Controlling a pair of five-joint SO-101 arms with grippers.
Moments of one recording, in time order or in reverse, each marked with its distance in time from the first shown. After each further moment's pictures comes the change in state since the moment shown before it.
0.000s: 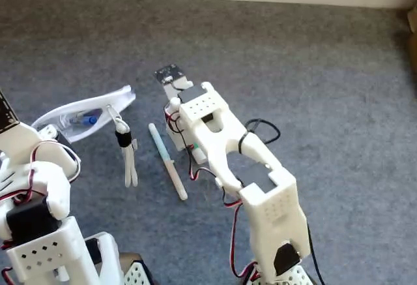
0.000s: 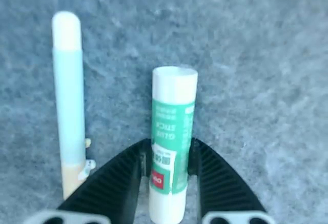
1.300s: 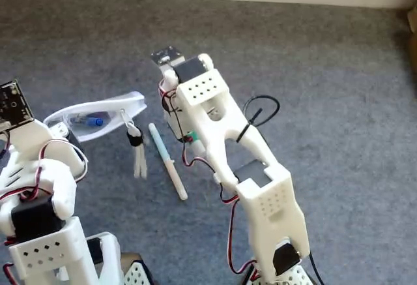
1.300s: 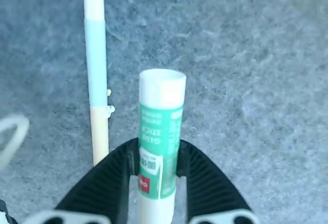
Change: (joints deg) left arm 6.2 -0.1 0.0 -0.2 -2.6; right arm 0.2 2.2 -26.2 28.7 0.1
